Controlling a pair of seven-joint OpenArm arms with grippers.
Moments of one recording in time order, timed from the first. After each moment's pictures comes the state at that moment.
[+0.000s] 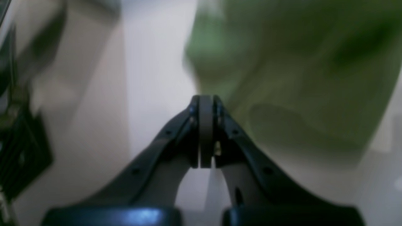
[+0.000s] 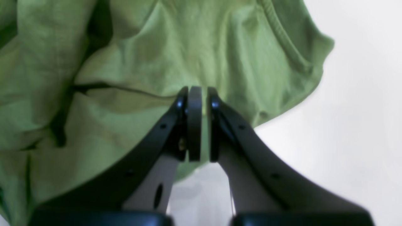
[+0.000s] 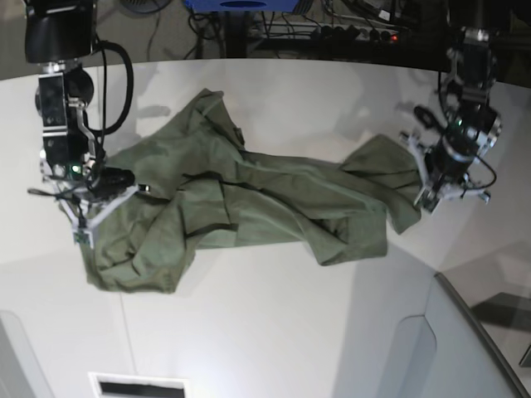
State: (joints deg) left arm 8.2 -22.1 -7.5 83.2 15.8 -23.2 19.4; right arm 0.8 8.6 0.2 79.6 8.3 -3.0 -45.6
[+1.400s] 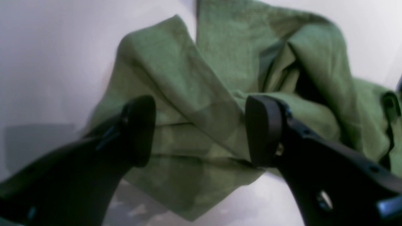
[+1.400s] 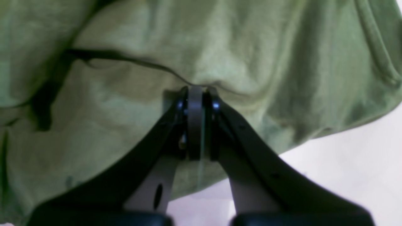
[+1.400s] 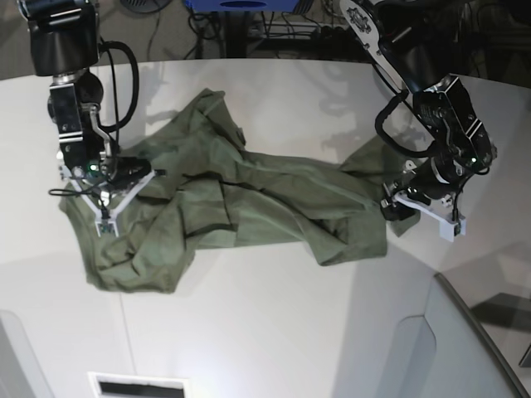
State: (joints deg) left arm -7.9 -0.1 -40.3 76.3 -10.7 -27.1 50.0; right arm 2.3 8.8 -4.7 71.0 8.1 -0.8 -43.2
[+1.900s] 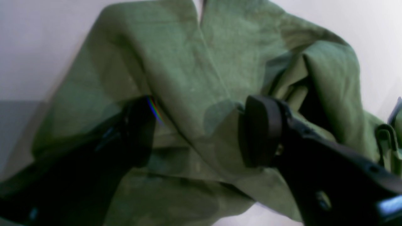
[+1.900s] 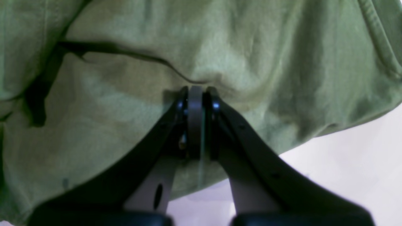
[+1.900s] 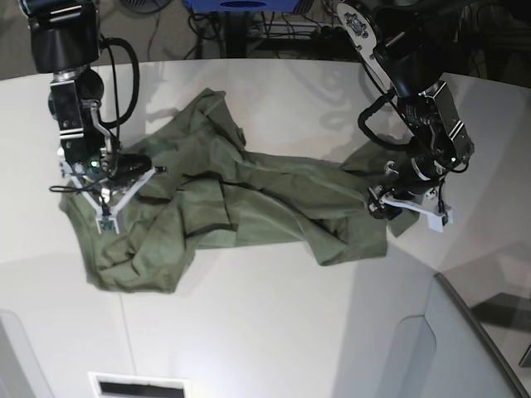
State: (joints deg) left arm -9.0 0.7 -39.9 65.8 -11.8 -20.6 41.0; right arm 1.6 8.7 -4.7 71.0 8.1 -0.8 -42.3
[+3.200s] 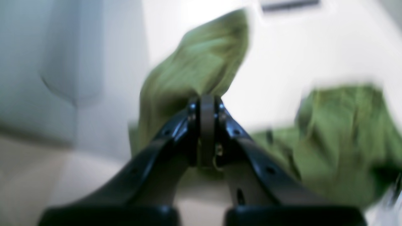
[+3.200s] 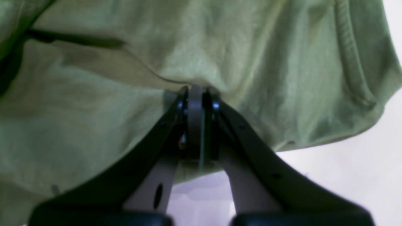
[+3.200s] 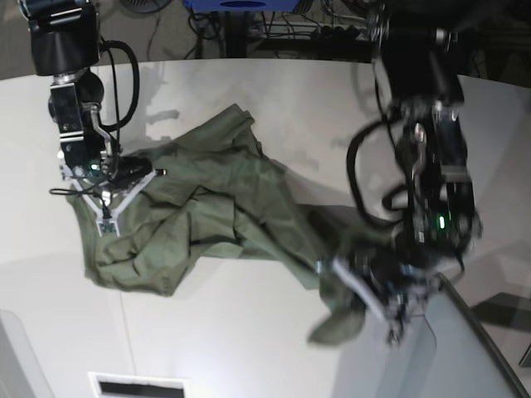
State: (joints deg) left arm -9.6 -6.4 -2.7 106.4 -11.6 -13.6 60.6; right arm 2.2 8.6 -4.5 70.7 8.0 -0.7 -42.6
